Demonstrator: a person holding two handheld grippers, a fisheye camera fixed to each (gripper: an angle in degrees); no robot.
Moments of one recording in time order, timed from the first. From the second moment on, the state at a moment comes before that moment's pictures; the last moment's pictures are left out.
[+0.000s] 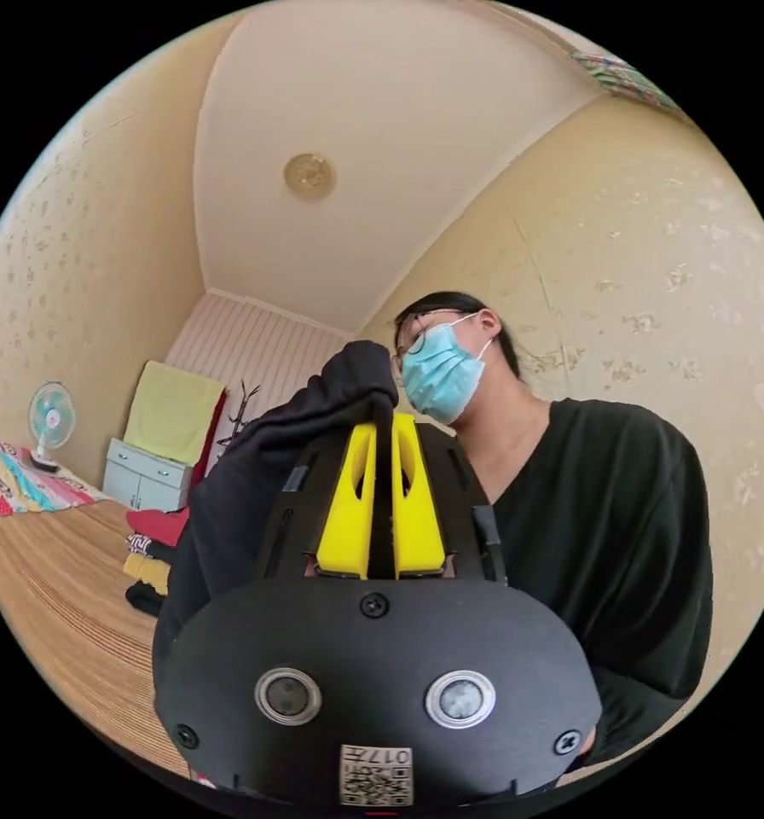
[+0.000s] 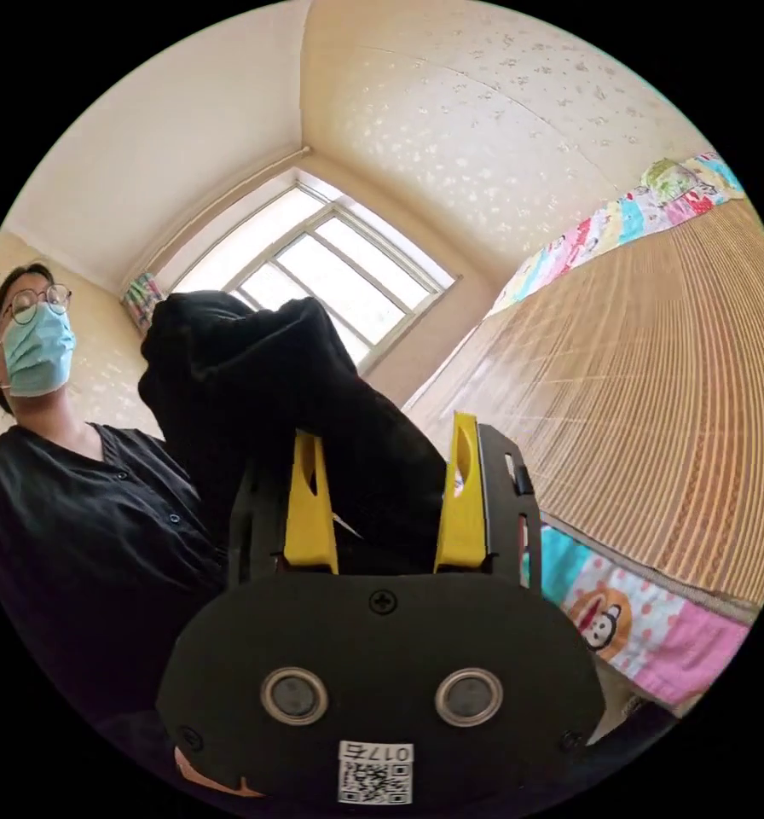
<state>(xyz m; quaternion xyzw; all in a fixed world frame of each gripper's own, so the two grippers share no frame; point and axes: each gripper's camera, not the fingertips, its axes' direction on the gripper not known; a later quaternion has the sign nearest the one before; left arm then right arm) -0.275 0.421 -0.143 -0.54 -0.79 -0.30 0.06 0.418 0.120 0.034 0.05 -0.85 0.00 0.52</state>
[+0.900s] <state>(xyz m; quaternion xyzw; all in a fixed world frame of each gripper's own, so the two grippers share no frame) -0.504 0.049 -0.359 -0.45 -0.60 0.02 -0.66 0.473 -0.418 -0.180 0.21 -0.37 0.10 0.90</state>
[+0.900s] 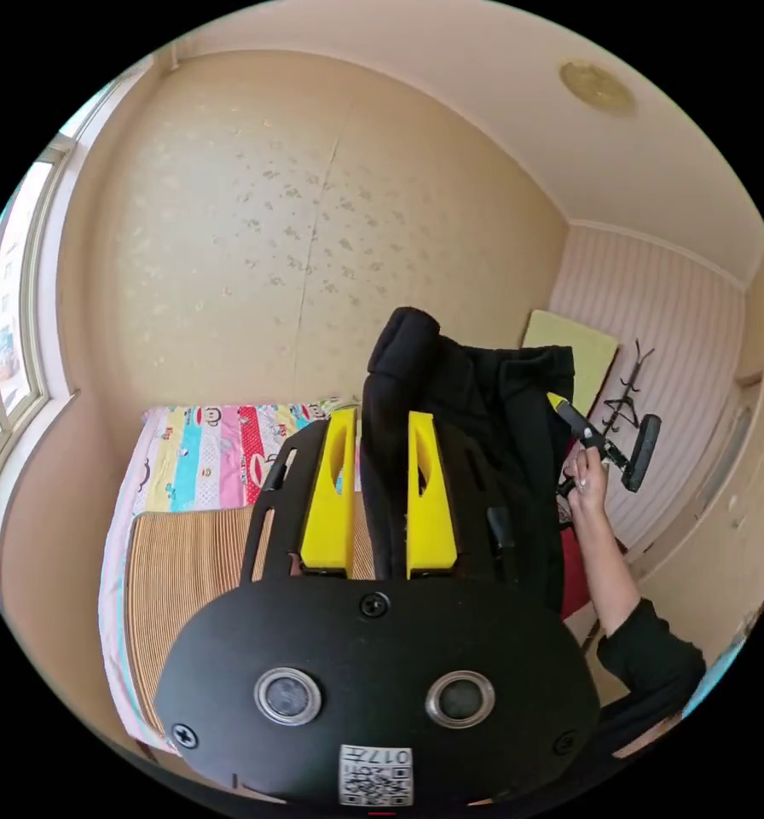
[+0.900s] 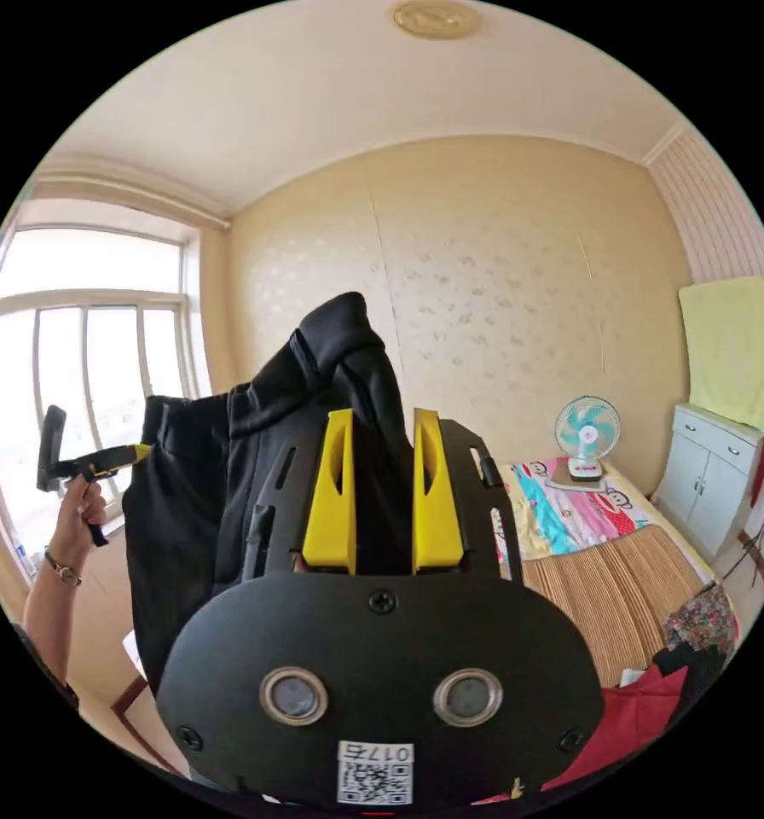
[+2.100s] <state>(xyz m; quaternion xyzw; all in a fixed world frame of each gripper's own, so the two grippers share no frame) -0.091 0.240 0.107 -0.09 -0.64 -0.02 -0.76 0.313 0.090 0.055 -0.18 -0.59 -0.16 0.77</state>
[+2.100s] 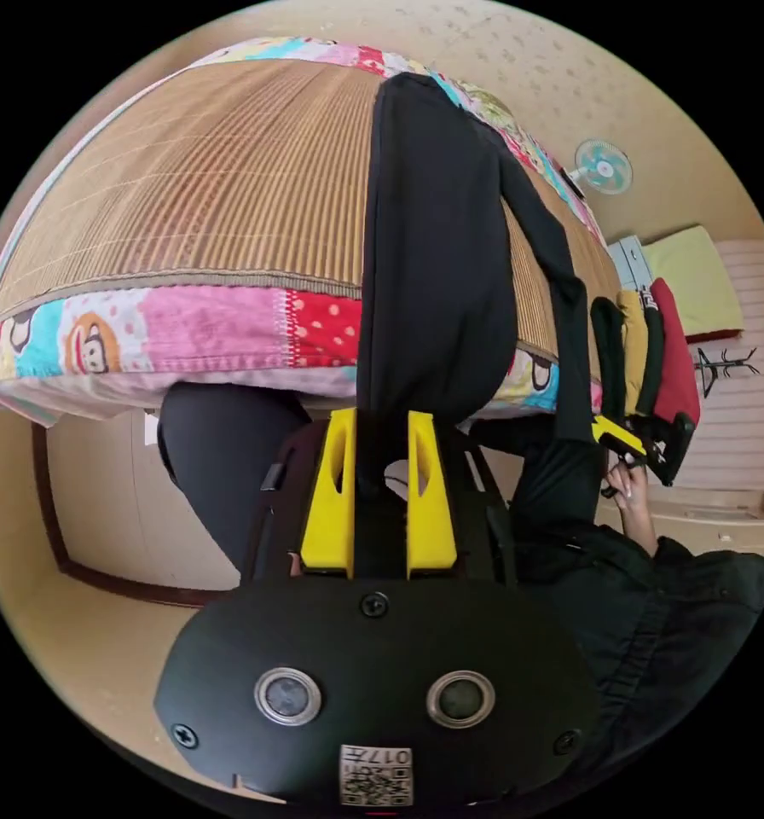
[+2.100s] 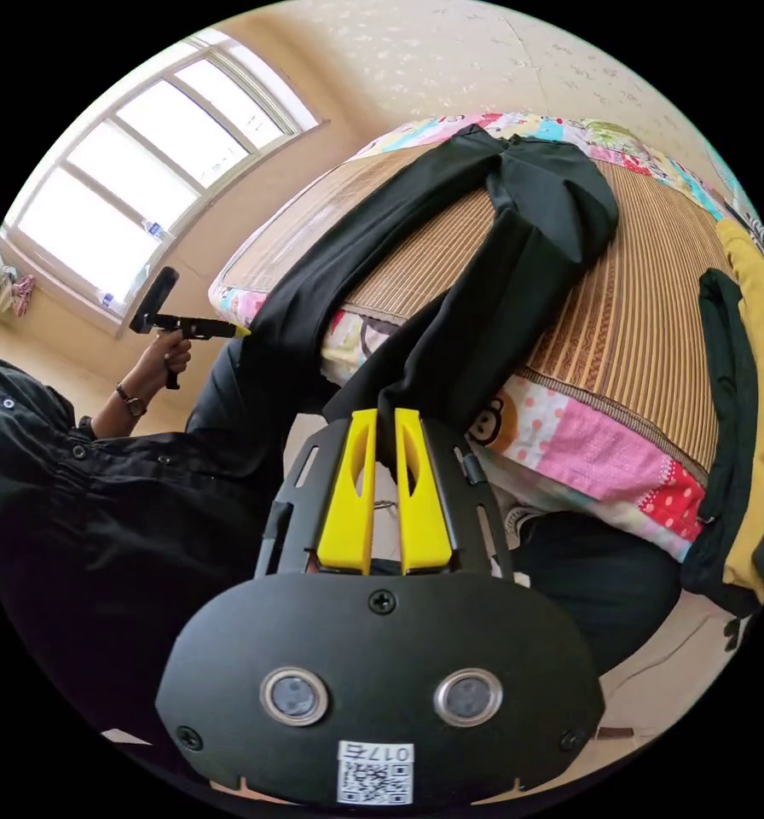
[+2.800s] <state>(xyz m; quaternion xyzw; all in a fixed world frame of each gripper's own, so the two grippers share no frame) 0.056 0.225 -0.034 -0.04 -0.91 -0.36 -0.21 0.545 0.071 0.057 0.07 -0.82 -0.01 0.57</state>
